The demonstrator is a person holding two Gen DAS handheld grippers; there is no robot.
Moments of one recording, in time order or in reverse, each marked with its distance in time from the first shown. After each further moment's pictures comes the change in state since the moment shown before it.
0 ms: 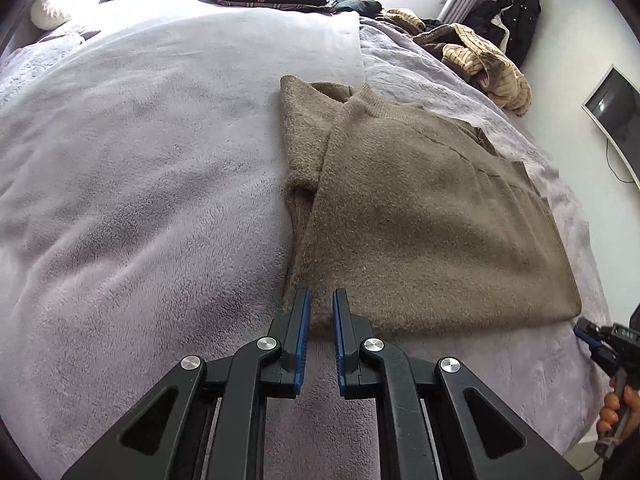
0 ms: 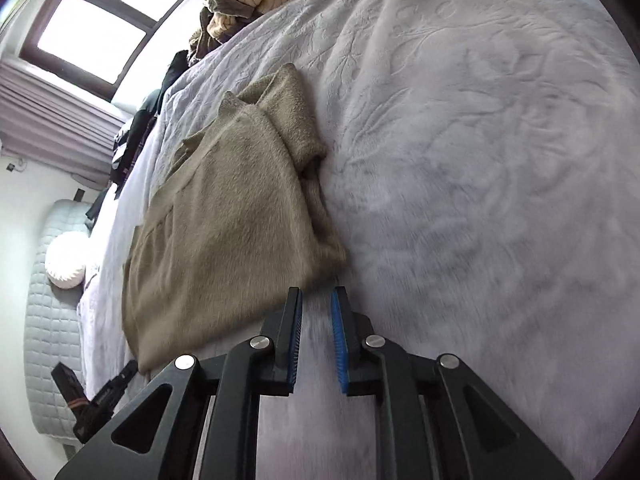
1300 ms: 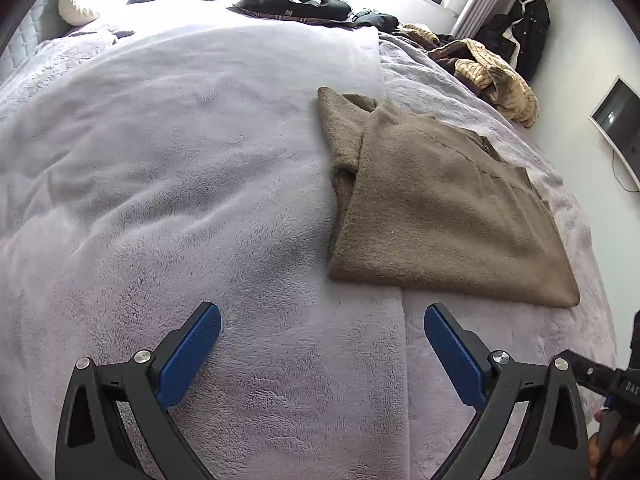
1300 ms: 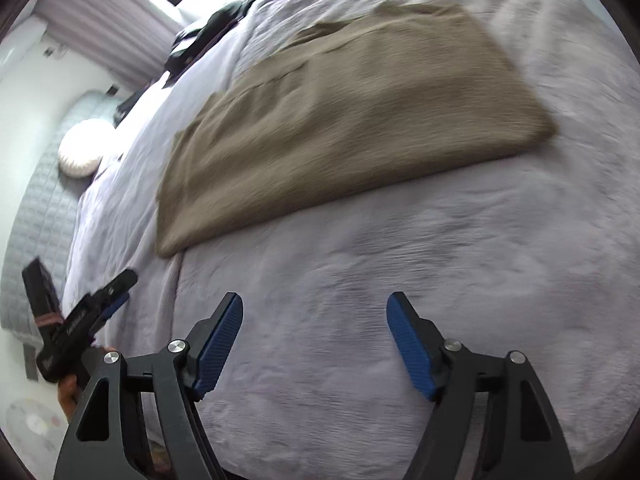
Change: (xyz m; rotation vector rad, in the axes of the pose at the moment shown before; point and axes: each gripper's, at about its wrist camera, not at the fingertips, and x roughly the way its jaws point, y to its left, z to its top) left arm -0.044 0.026 -0.029 -0.033 -0.044 0.039; right arm 0.034 0.126 -0.102 -0.353 0.187 0.047
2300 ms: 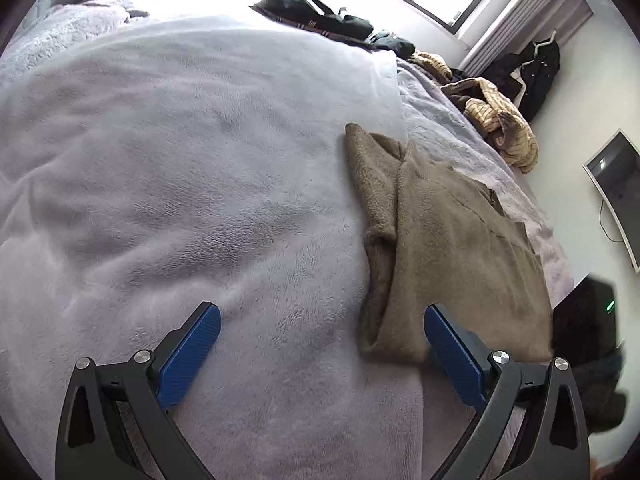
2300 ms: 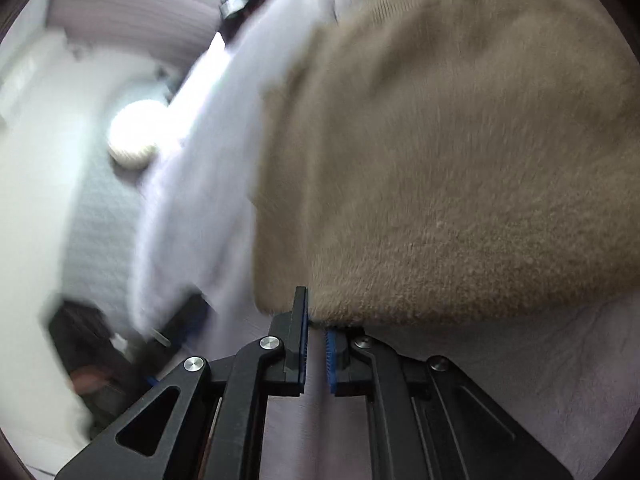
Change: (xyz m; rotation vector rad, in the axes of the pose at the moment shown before) left arm 0.023 0.038 0.041 -0.128 -0.035 -0.085; right arm 0.141 0.105 0.043 0.026 0.203 0.214
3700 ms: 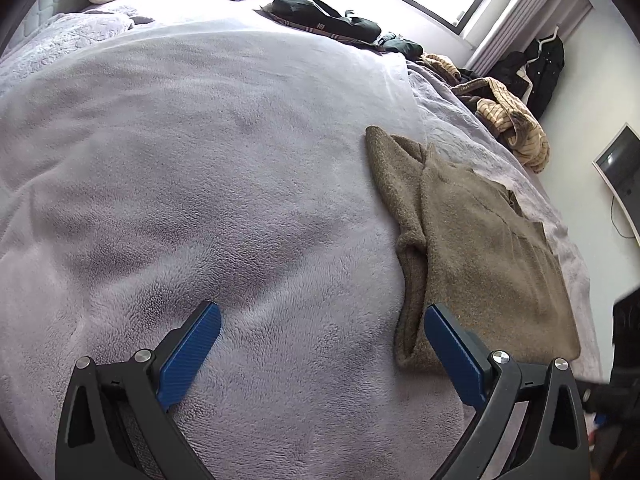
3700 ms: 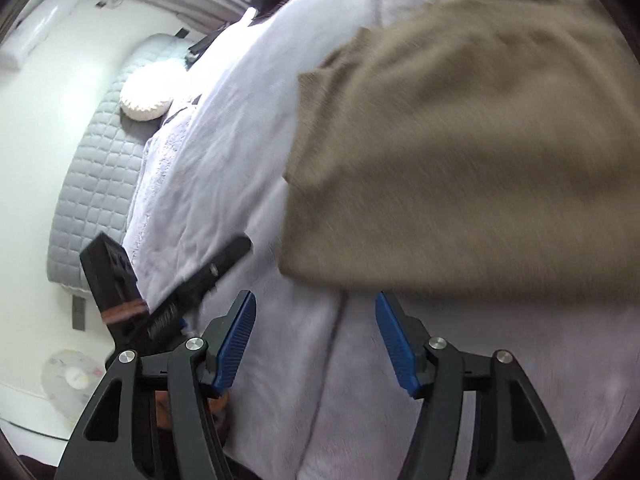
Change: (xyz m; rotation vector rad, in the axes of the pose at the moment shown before) left arm 0.015 0.012 0.003 0.029 -0.031 0.042; right arm -0.052 0.016 -0.006 -0.097 -0.025 0.000
